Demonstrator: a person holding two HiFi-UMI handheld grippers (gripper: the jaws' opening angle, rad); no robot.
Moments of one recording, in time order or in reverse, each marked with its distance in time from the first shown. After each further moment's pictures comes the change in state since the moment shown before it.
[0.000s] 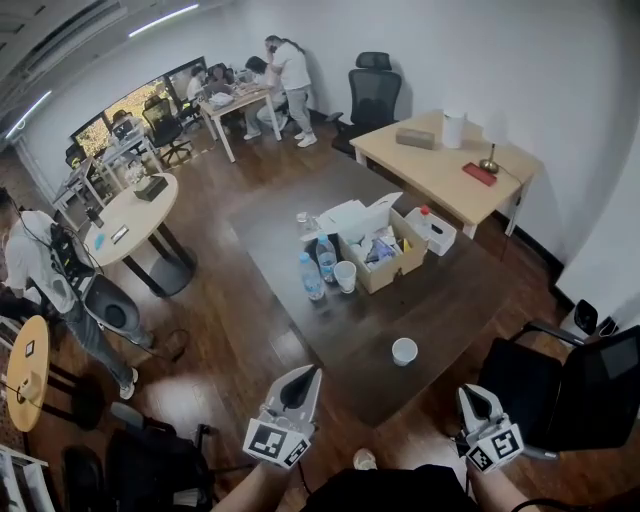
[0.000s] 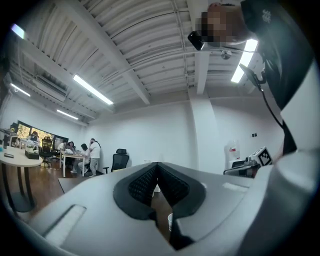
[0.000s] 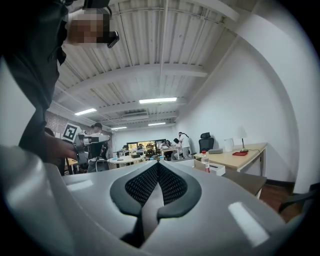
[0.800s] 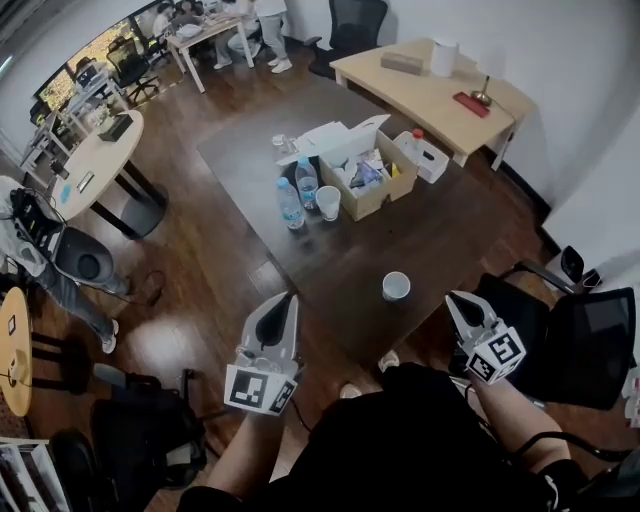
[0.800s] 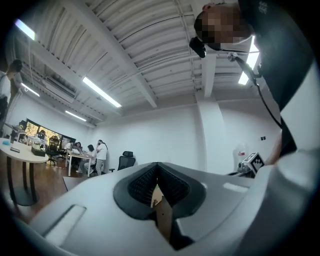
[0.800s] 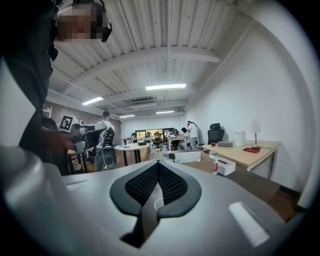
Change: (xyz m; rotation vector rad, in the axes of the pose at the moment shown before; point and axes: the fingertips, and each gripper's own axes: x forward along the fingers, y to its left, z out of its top) left arm 0.008 0.031 0.007 -0.032 -0.056 0.082; right arm 0.076 -0.028 -0.002 -0.067 0.140 0.103
